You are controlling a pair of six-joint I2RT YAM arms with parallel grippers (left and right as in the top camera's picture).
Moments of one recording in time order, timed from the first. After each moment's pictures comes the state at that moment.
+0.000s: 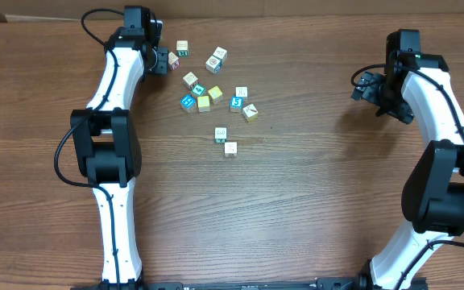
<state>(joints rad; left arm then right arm) -0.03 2.53 2.19 -0.73 -0.02 0.06 -0.12 1.99 1.61 -0.94 0.14 0.41</state>
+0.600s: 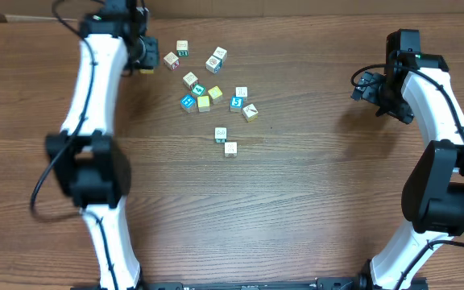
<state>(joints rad) -0.03 2.22 2.22 -1.13 0.02 -0.07 -0.12 1.99 1.61 -0.94 0.14 0.41</state>
